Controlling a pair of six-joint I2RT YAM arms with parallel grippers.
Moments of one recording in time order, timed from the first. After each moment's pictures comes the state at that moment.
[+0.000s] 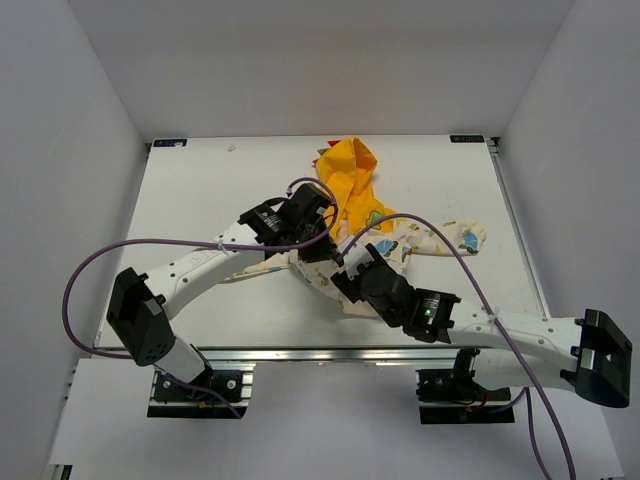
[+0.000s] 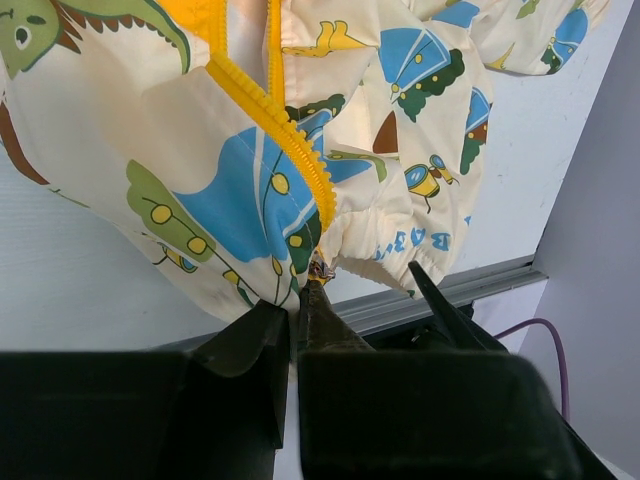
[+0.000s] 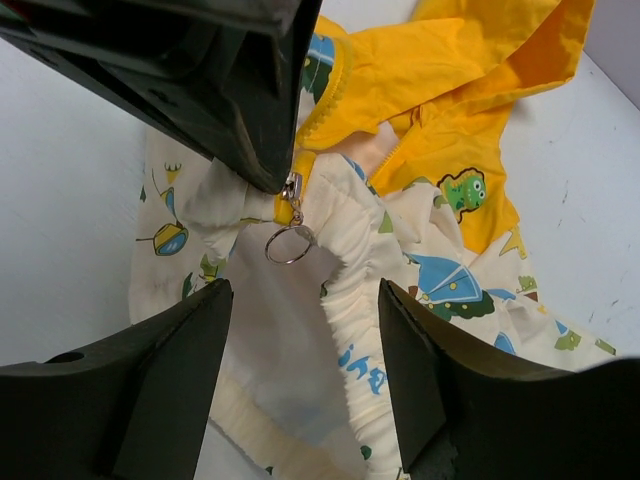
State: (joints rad) left arm -0.83 1.54 1.37 -0.73 -0.04 -1.04; right arm 1.20 1.07 0.66 -0.02 0.59 -0.12
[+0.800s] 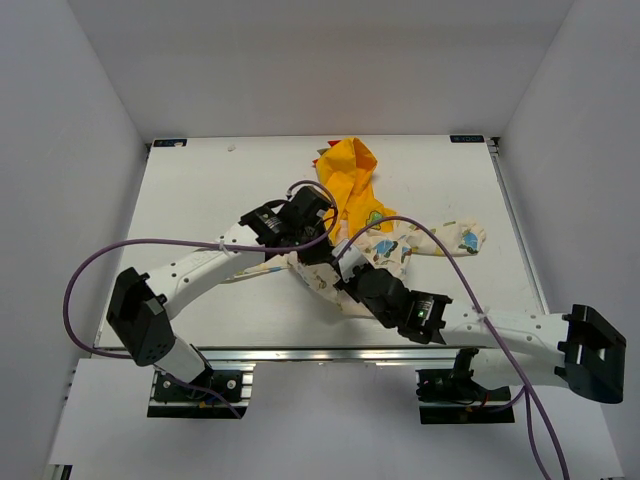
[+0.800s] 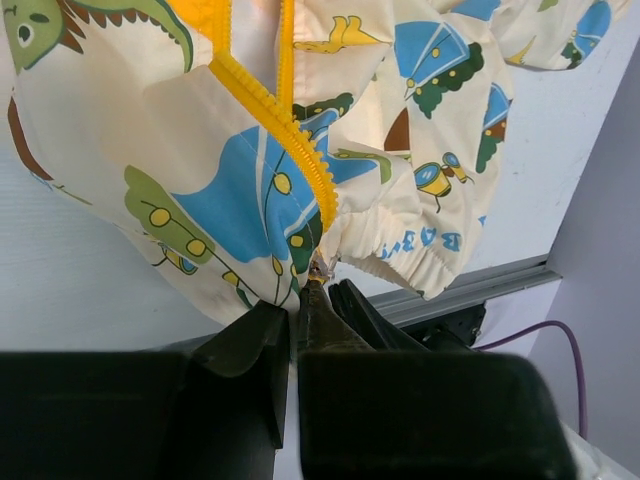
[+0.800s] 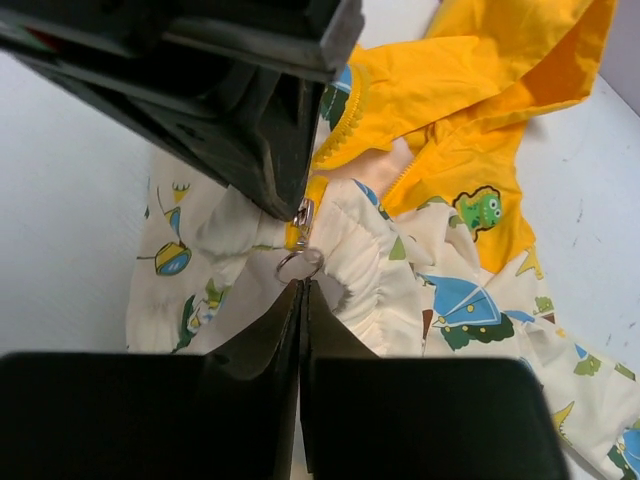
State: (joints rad) left arm -0.83 1.54 1.36 -0.73 -0.04 -1.04; right arm 1.20 1.13 0.62 0.11 0.58 -0.14
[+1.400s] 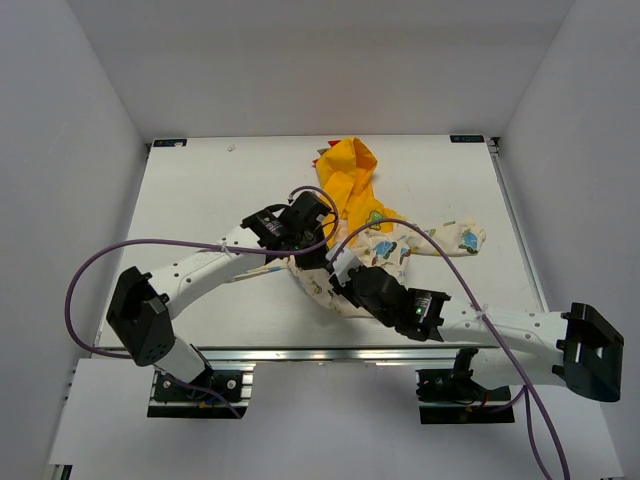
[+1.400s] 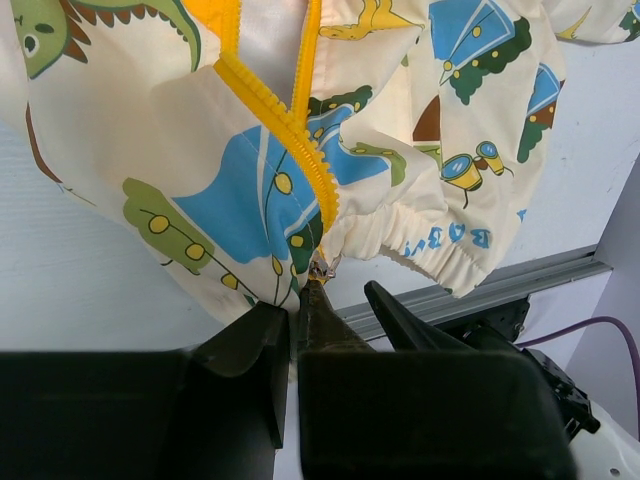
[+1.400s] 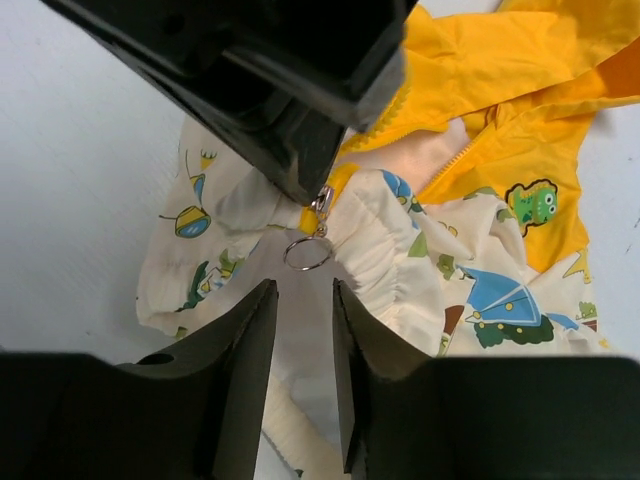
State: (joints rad) left arm -0.83 1.54 1.31 -0.73 -0.04 -0.97; right arm 1.20 1.13 0.66 -0.01 0.46 -0.12
